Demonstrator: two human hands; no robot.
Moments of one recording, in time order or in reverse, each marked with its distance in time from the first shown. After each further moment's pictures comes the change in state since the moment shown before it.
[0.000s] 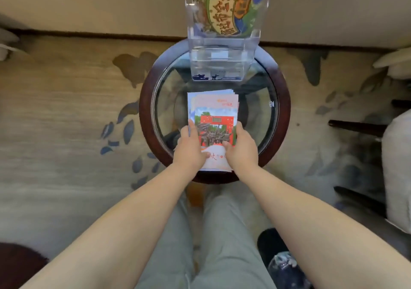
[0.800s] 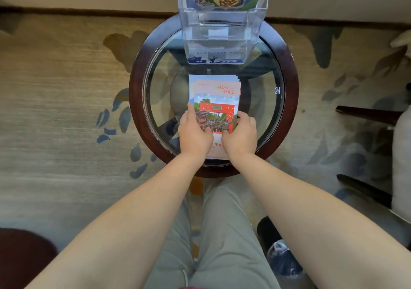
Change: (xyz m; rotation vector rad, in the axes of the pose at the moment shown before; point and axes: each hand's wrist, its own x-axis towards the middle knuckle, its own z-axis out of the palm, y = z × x) left_hand 0.025 0.020 0.025 -0.424 0.243 -0.109; right_hand 0.026 0.005 0.026 0.068 0.117 0.203
